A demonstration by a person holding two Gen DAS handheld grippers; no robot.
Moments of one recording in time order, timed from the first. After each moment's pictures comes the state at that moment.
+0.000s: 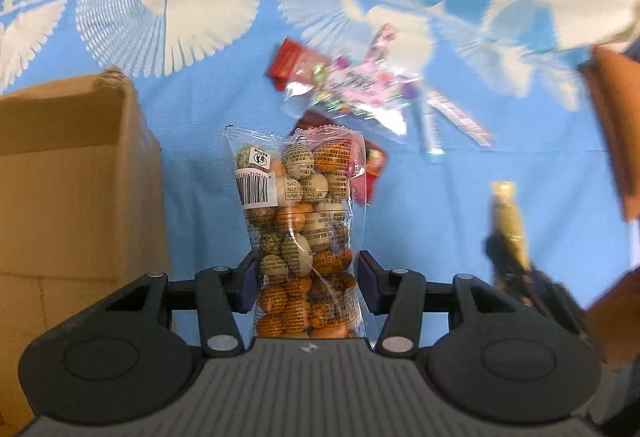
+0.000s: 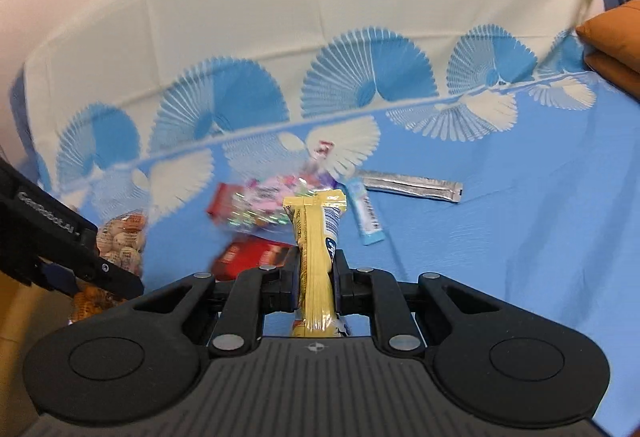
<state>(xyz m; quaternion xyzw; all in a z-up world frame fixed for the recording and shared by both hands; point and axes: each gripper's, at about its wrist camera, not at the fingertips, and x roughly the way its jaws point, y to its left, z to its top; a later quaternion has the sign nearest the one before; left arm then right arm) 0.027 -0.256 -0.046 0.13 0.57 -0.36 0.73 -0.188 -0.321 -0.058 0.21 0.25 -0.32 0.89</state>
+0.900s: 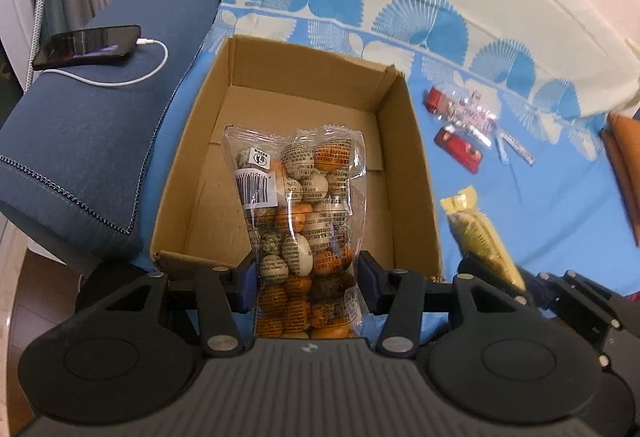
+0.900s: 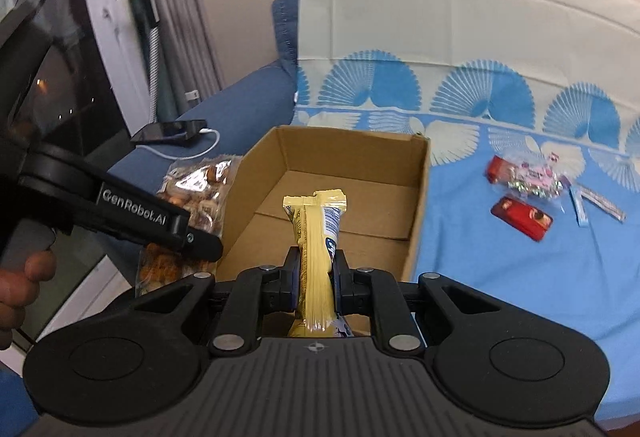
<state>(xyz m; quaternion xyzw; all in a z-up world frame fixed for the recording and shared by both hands) -0.039 0.090 0.040 0.07 0.48 -0.27 0.83 -0.183 -0.014 0.047 0.10 0.32 -0.09 0.94</state>
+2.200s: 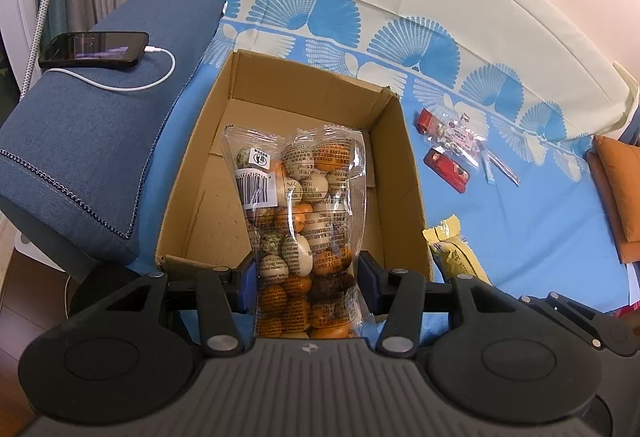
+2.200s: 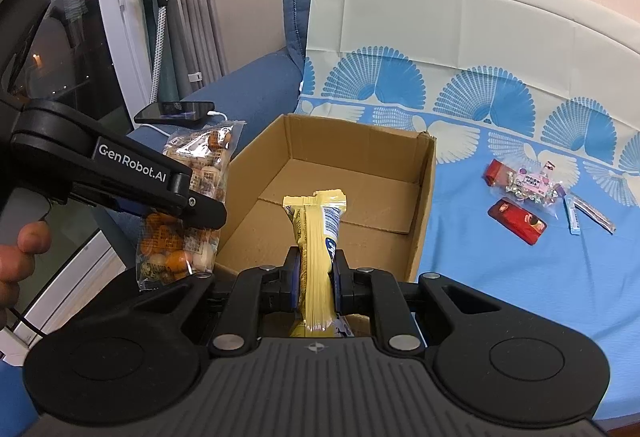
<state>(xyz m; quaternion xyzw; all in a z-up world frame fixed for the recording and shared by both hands) -0.043 0.108 0.045 0.04 0.47 -0.28 0.84 -0.181 0.009 0.046 0.07 0.33 -0.09 0.94</state>
